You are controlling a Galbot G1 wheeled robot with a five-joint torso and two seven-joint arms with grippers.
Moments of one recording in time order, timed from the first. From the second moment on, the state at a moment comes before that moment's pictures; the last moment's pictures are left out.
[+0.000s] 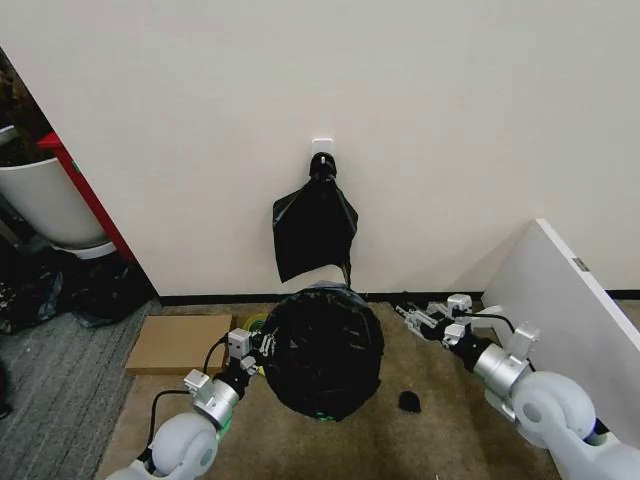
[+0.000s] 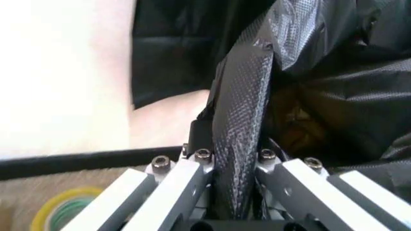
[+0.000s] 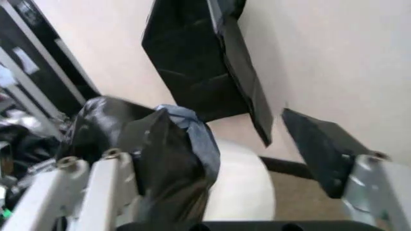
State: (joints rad) left arm 1.32 -0.96 -0.11 -1.87 -0.68 -0.16 -0.06; right arm -1.44 0.89 0.49 2.12 0.86 -0.22 -0.18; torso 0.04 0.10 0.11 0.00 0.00
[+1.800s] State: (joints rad) left arm 1.27 -1.00 0.06 -1.93 -0.42 -0.13 -0.25; right arm -0.99 1.20 -0.22 1.81 0.44 -0.73 0.57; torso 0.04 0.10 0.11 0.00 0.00
